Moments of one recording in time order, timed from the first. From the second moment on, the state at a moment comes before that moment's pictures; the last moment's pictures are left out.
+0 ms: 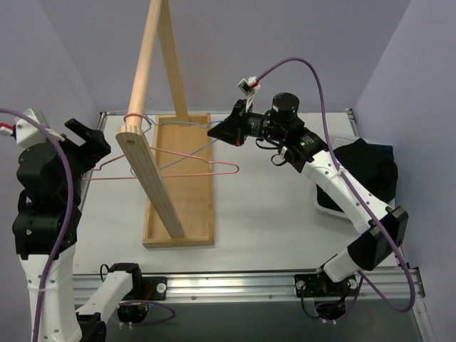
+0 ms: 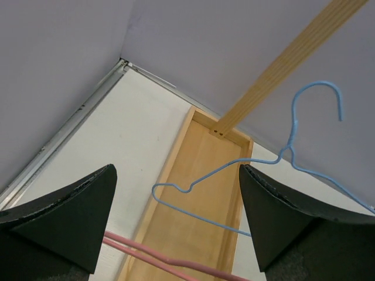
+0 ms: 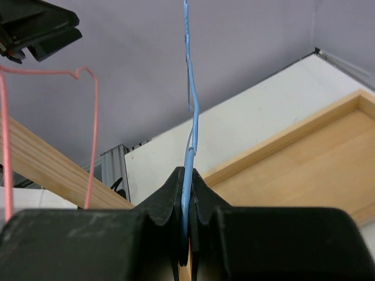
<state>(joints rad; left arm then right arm) -0.04 0.89 1.57 -0.83 -0.31 -0.49 0.59 1.52 1.51 -0.04 -0.70 0.37</state>
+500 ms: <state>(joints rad) -0.04 0.85 1.56 -0.83 -0.35 -0.46 0.64 1.61 1.81 -0.14 -0.68 0.28</state>
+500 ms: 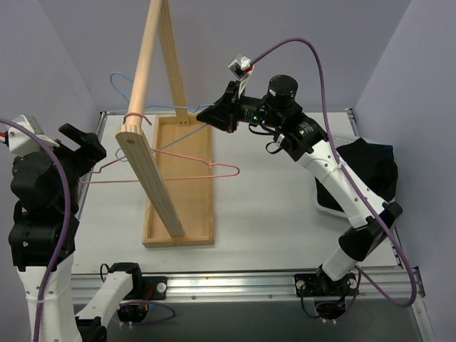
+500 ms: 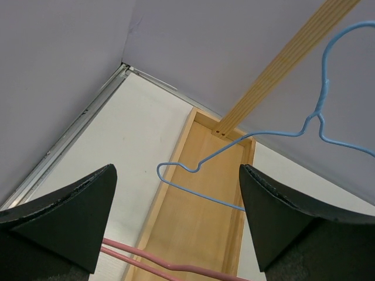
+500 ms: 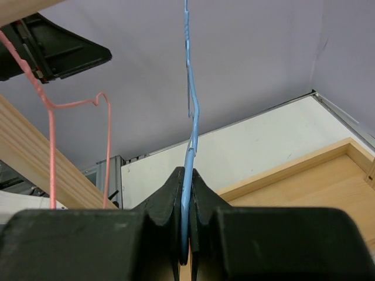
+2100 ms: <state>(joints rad) -0.04 0.84 1.80 -0.96 -0.09 -0.47 0.66 1.18 1.46 -0.12 -0.56 0.31</state>
